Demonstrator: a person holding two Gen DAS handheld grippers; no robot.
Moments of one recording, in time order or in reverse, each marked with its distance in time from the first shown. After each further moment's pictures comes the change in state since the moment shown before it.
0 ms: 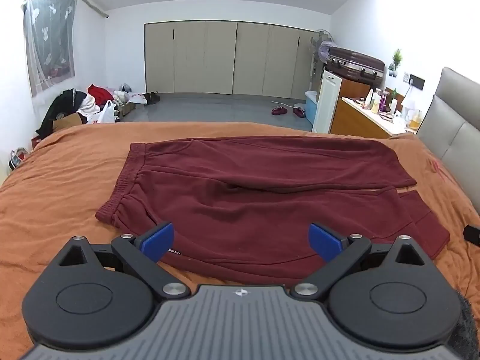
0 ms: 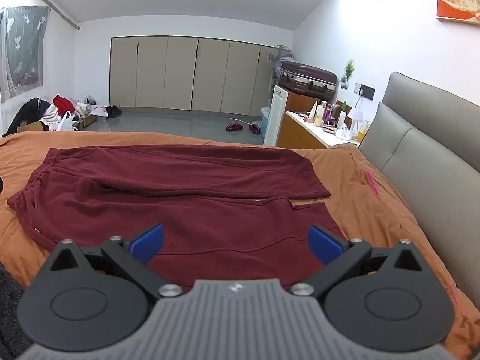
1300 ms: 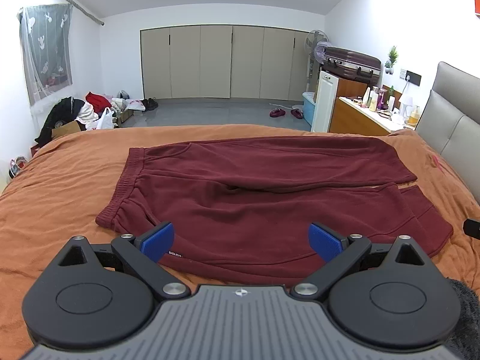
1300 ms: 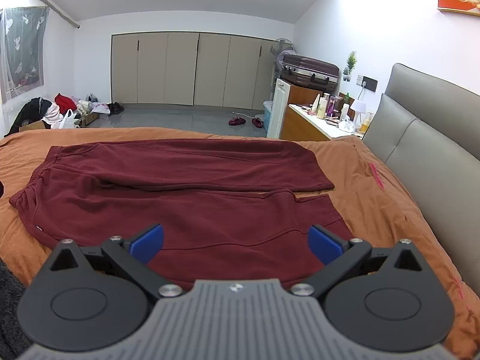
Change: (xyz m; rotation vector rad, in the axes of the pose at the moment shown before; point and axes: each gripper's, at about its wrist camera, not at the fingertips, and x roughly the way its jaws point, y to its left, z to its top) left arm 0.003 0.006 -0.011 0.023 -0.023 -0.002; right arm 0.009 -0.009 -0.001 0.008 0.024 0.019
